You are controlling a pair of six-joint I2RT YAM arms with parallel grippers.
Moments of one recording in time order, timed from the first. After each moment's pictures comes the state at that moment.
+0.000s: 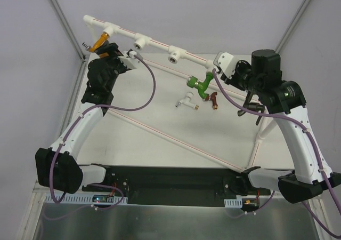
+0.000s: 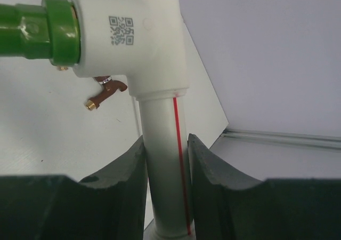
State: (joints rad) left arm -0.22 1.26 1.07 0.26 -0.05 1.07; right arm 0.42 1.23 1.68 -0.96 -0.03 -0.86
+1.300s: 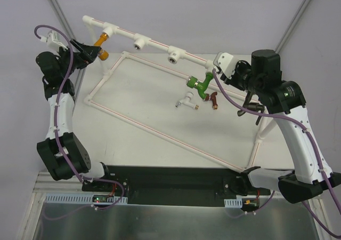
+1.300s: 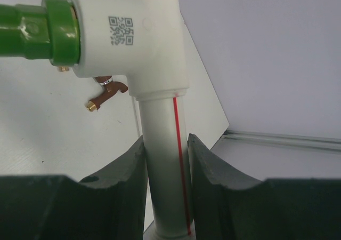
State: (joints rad) left arm 0.37 1.39 1.21 0.23 0.70 -0.73; right arm 0.43 1.23 1.67 -0.95 -0.04 -0.86
